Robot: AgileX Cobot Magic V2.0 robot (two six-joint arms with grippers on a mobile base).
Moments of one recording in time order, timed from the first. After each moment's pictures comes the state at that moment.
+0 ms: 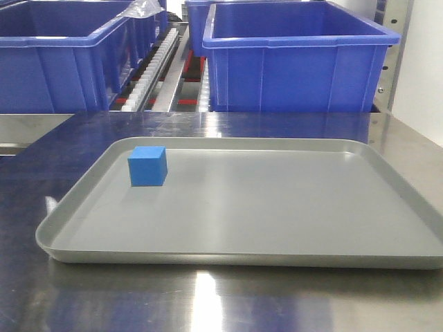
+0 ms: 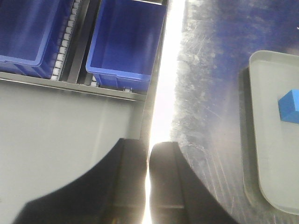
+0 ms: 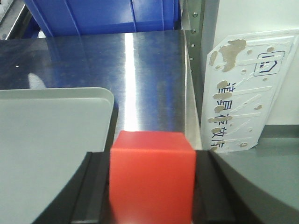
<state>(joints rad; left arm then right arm) -0.09 0.68 -0.74 0.06 0.84 -0.22 0.06 0.52 -0.40 0.00 0.33 0.15</state>
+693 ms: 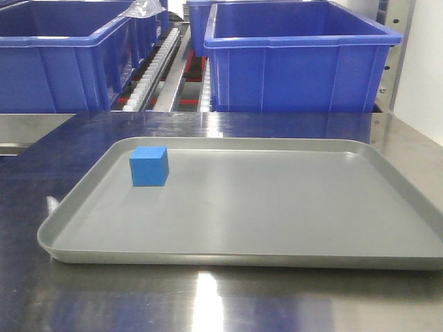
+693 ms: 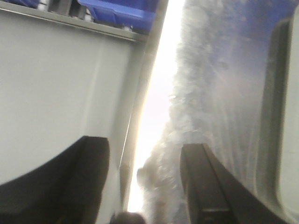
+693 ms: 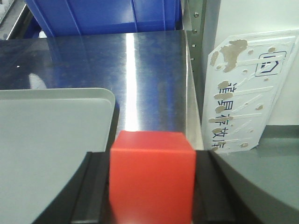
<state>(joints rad) -0.14 1.08 -0.81 0.01 0.79 -0.27 0.06 0.52 -0.40 0.00 0.33 0.15</state>
